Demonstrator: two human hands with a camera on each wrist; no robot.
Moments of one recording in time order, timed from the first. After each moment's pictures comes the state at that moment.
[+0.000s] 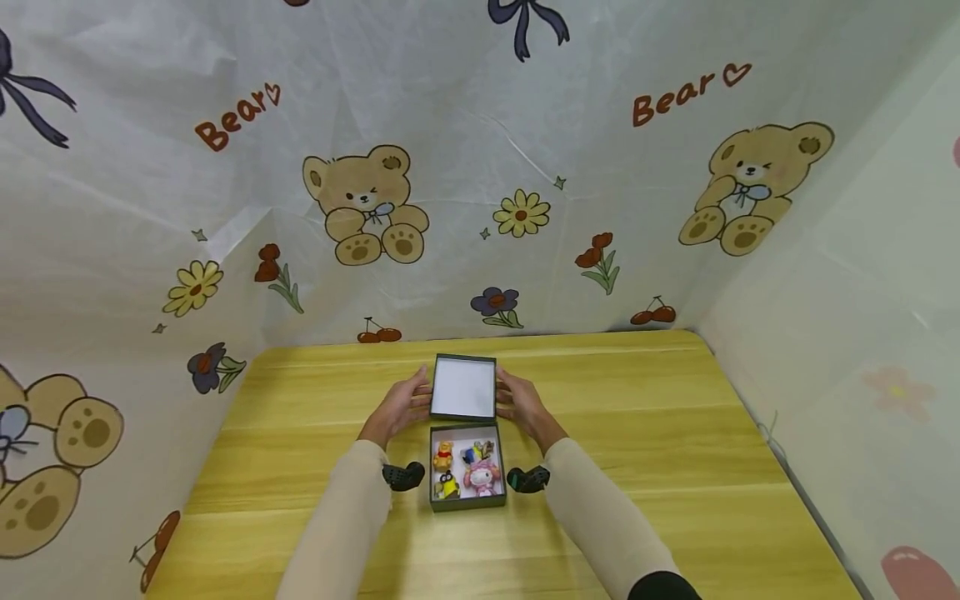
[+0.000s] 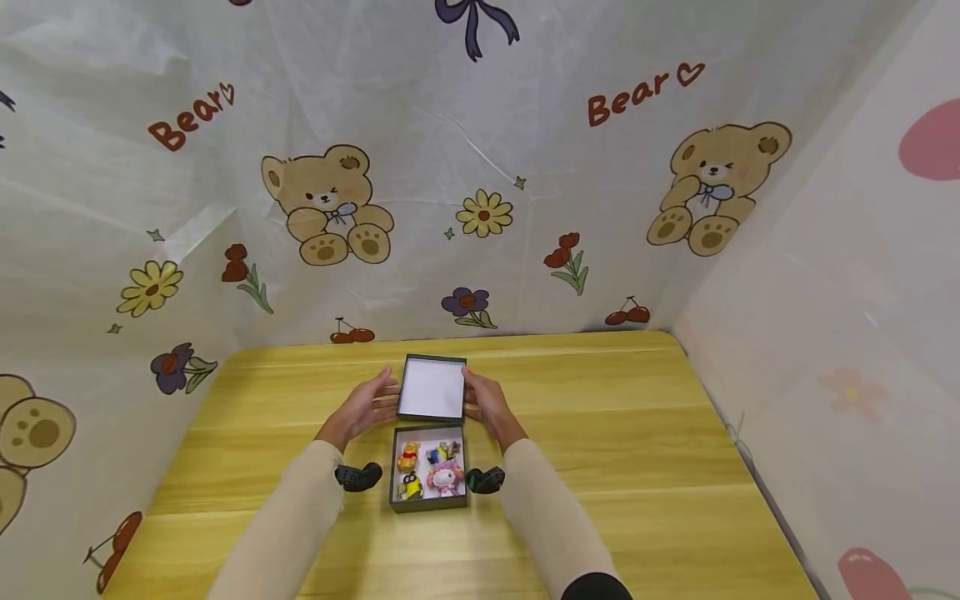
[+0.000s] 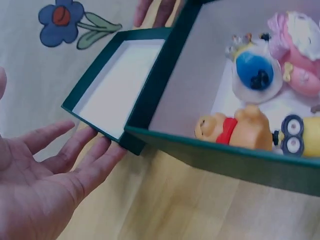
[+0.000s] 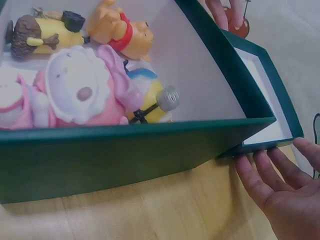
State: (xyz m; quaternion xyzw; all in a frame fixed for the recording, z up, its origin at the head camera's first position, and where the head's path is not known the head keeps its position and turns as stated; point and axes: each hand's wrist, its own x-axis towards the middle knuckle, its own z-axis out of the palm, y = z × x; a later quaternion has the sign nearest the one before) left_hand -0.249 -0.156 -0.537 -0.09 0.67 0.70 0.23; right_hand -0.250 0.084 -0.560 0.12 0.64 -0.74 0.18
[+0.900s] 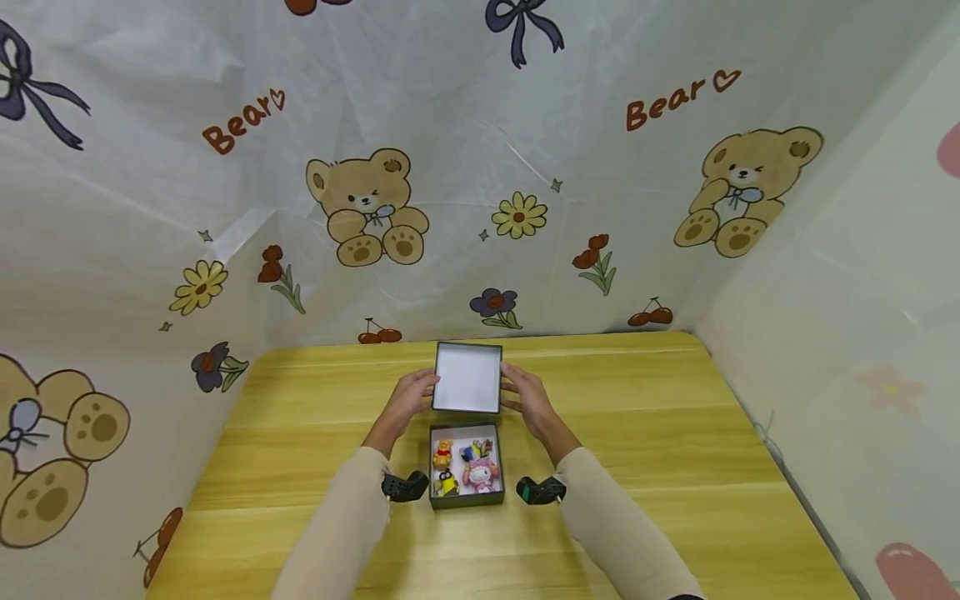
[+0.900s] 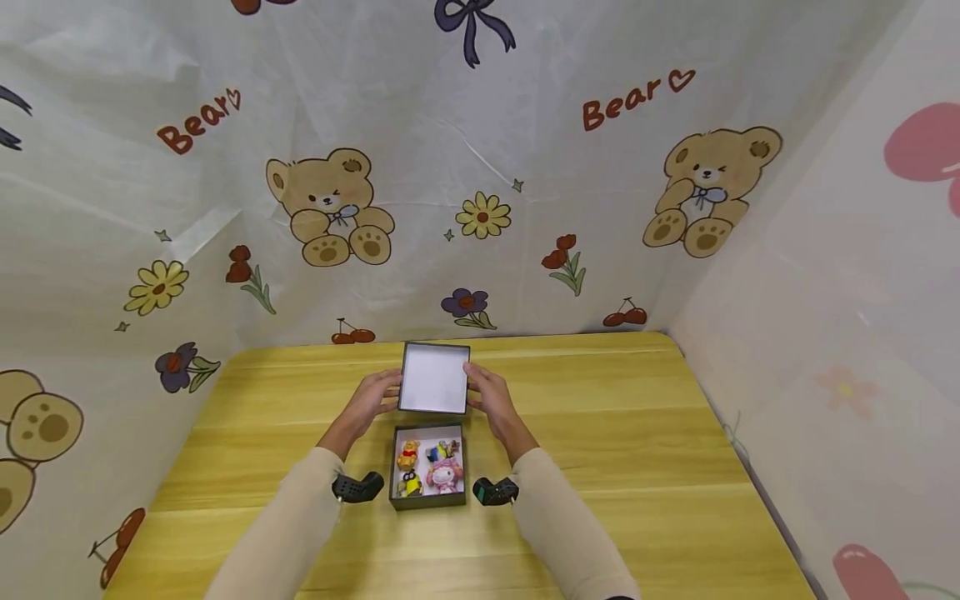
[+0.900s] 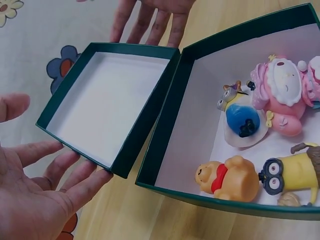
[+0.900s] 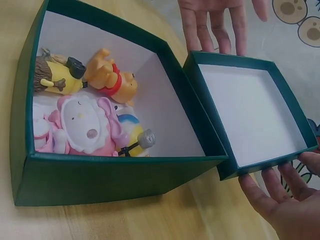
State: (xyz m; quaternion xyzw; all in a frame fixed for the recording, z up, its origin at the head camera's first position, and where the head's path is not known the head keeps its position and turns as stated) left_hand -0.229 -0.135 -0.505 -0.06 0.74 0.65 0.16; right_hand -0.230 0.093 -0.527 0.06 0.66 -0.74 0.11
